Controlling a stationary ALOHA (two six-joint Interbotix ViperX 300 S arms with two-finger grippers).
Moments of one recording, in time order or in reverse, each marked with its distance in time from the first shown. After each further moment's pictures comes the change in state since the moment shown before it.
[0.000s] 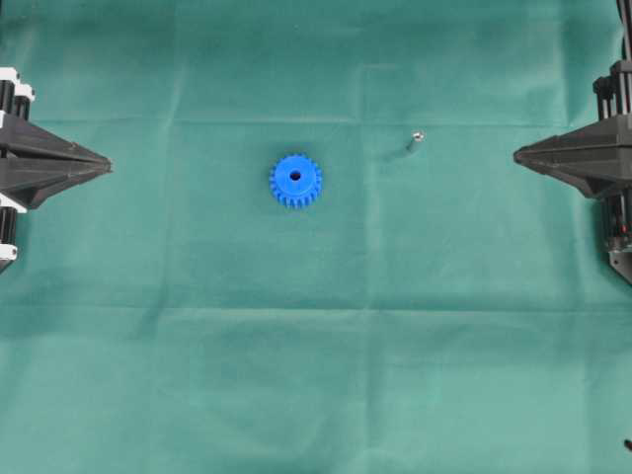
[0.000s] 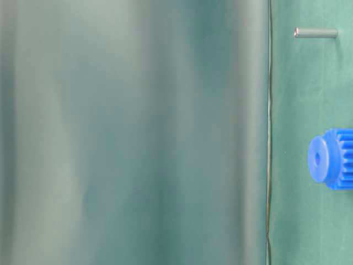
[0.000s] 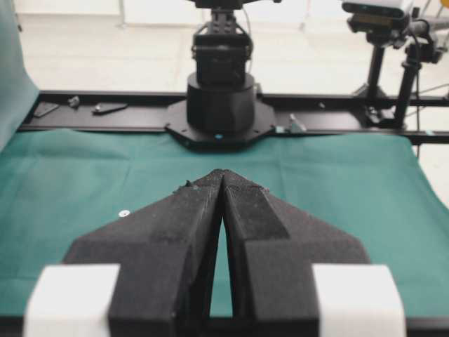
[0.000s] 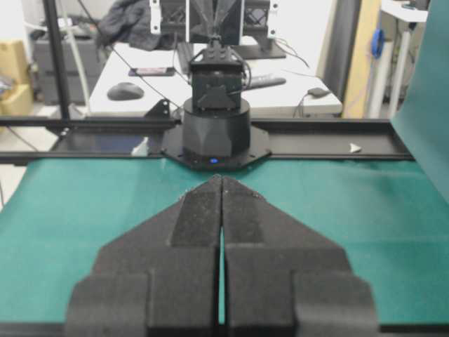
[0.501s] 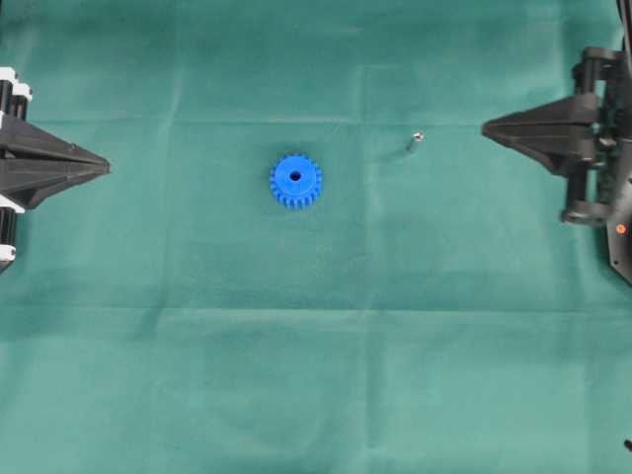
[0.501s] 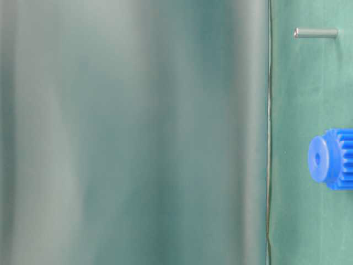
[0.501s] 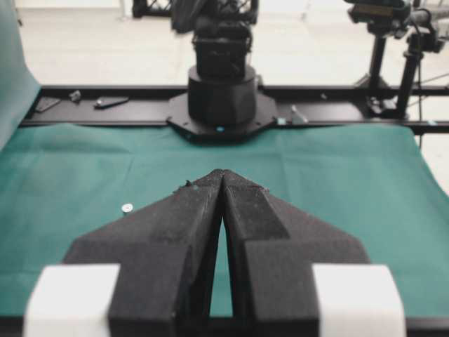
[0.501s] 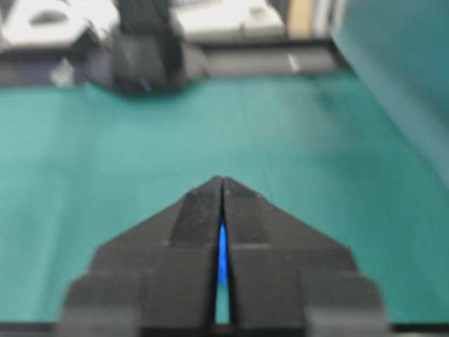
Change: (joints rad) left arm 0.002 -0.011 -0.009 0.012 0.049 0.003; right arm -0.155 0.160 0.015 -0.002 0.021 -0.002
